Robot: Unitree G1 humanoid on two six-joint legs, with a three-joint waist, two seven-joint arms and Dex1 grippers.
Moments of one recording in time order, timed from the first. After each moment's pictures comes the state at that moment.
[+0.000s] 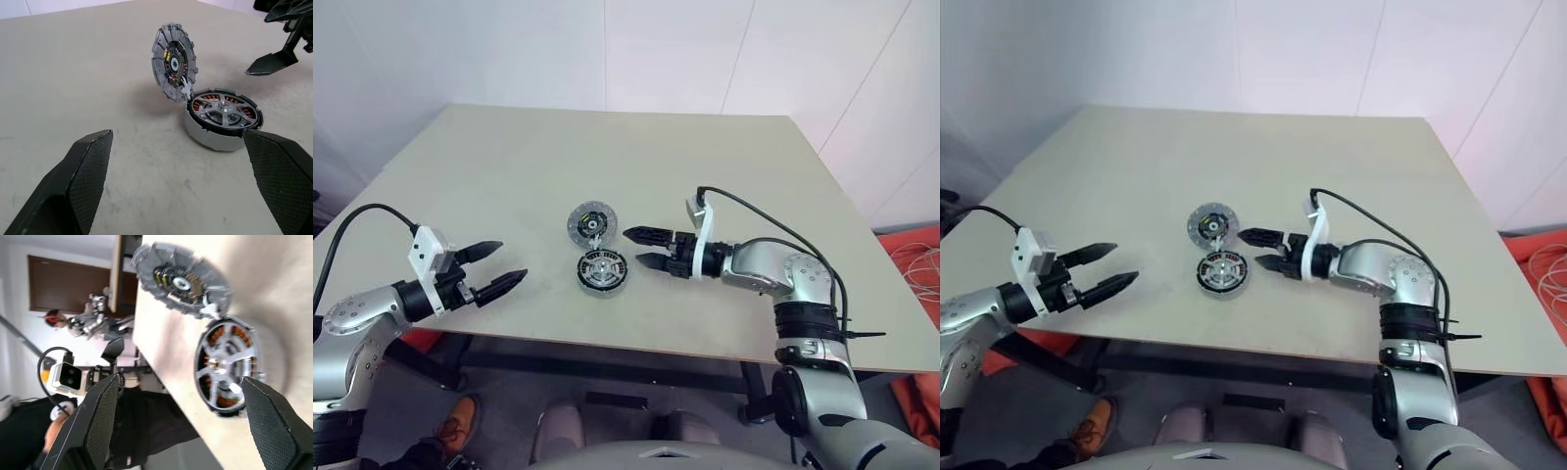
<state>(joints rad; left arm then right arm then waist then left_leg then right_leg) 0.04 0.70 0.30 -0.17 -0.57 0.37 -0.98 -0.55 -0.30 -0.22 0.30 1.75 1.36 -0.36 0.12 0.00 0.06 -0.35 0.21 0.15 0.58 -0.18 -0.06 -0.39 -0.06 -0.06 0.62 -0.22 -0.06</state>
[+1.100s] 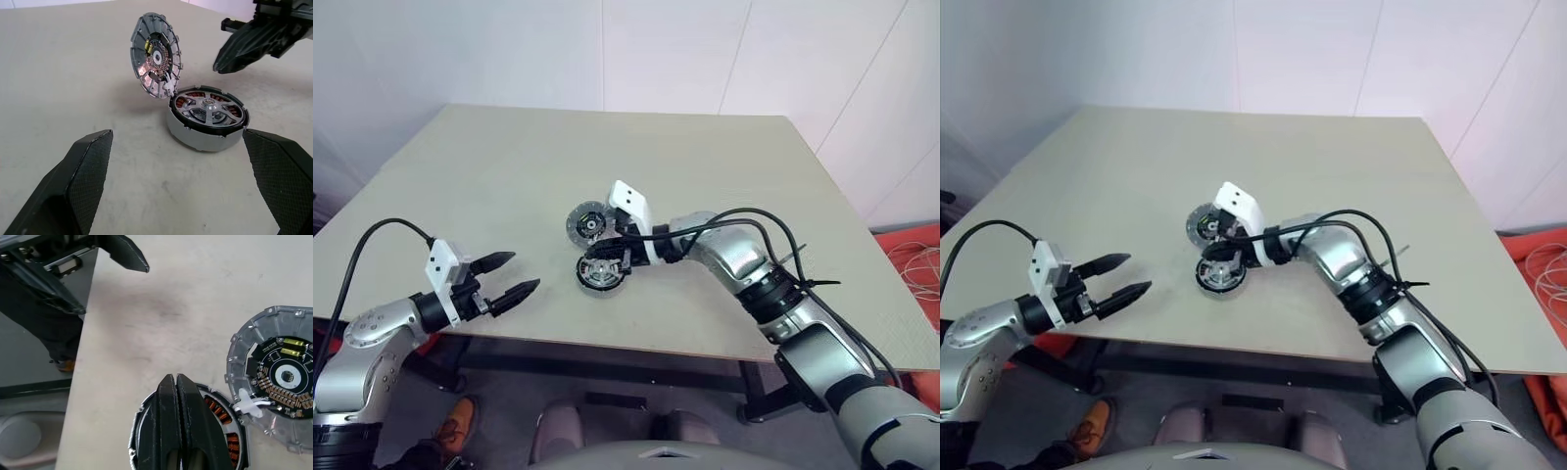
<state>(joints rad) 0.10 0.64 0.26 -0.21 -0.56 0.34 -0.94 -0.77 -0.34 0.51 0.22 0.35 0.53 0.93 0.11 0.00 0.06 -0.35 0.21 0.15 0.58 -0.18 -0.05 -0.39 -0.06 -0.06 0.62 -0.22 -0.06</state>
